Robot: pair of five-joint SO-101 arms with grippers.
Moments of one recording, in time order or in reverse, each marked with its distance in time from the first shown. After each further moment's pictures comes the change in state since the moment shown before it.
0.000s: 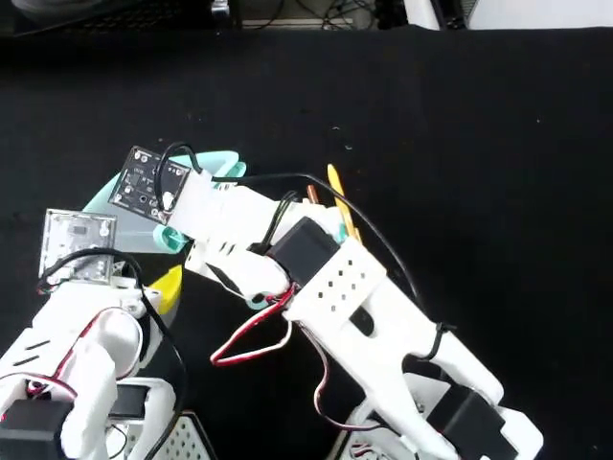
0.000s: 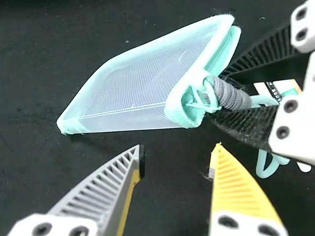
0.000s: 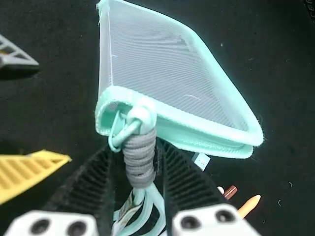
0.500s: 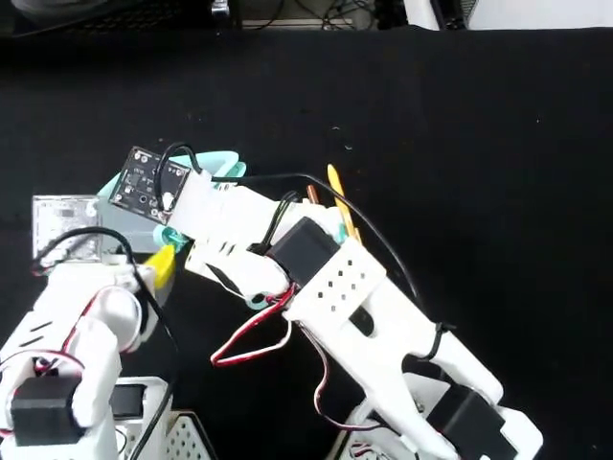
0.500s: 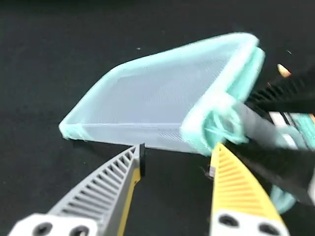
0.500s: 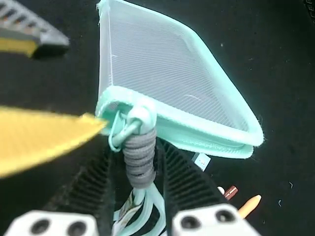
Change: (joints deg) left arm -4.7 0.4 7.2 -10.1 2.1; right arm -0.4 0.0 0.0 0.0 0.0
